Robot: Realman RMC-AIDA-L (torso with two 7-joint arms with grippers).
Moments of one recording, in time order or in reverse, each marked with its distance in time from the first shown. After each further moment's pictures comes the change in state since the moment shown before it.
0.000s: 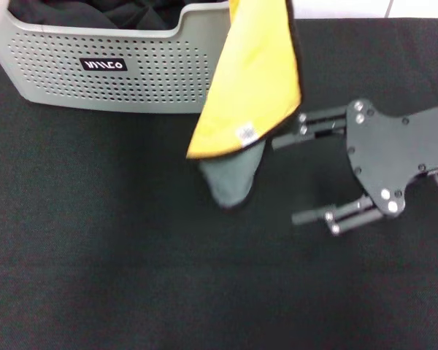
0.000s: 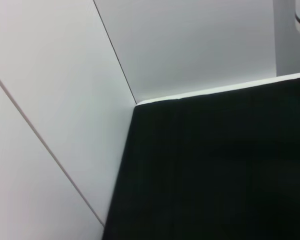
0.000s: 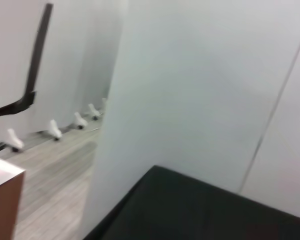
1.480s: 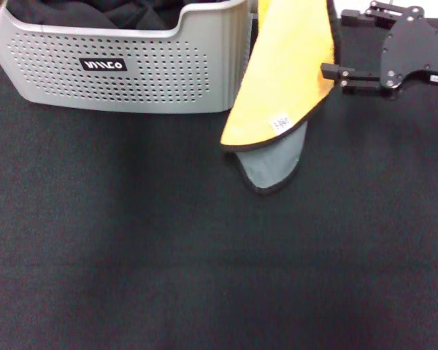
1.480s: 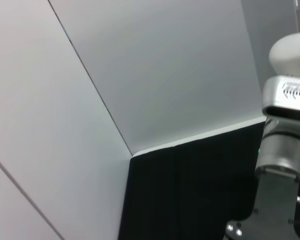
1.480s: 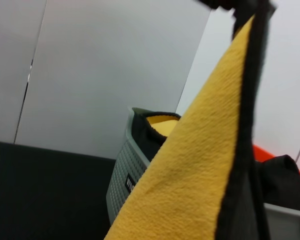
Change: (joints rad) left arm 0.036 -0.005 0.000 0.045 -0.171 0.009 0.058; right arm 0.007 -0.009 0.174 0.290 0.069 0.464 -0.173
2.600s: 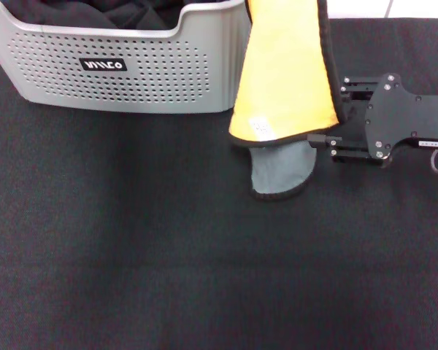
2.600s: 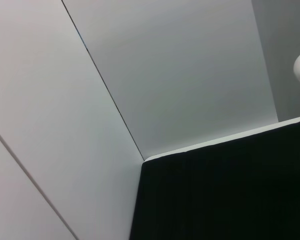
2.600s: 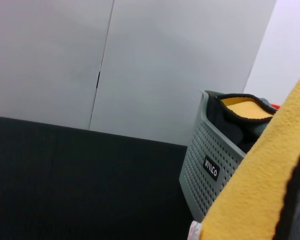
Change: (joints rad) left arm 0.055 0.004 0.000 -0.001 -0.068 -0.004 0.003; right arm -0.081 0.005 -0.132 -0.037 -0.018 -0.077 0.009
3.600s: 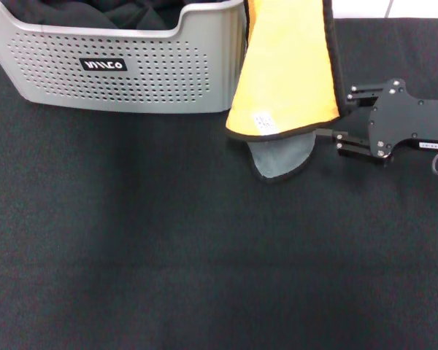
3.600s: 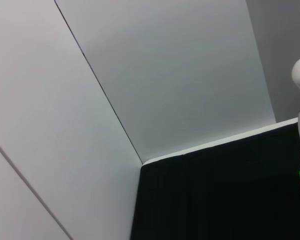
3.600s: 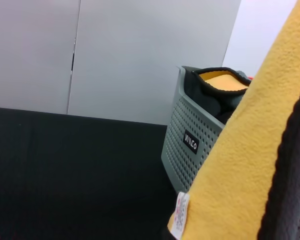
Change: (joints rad) left arm -0.003 -0.004 0.000 0.002 -0.008 0.000 0.015; right arm -0.001 -0.003 0.001 0.049 -0.006 0.071 0.013
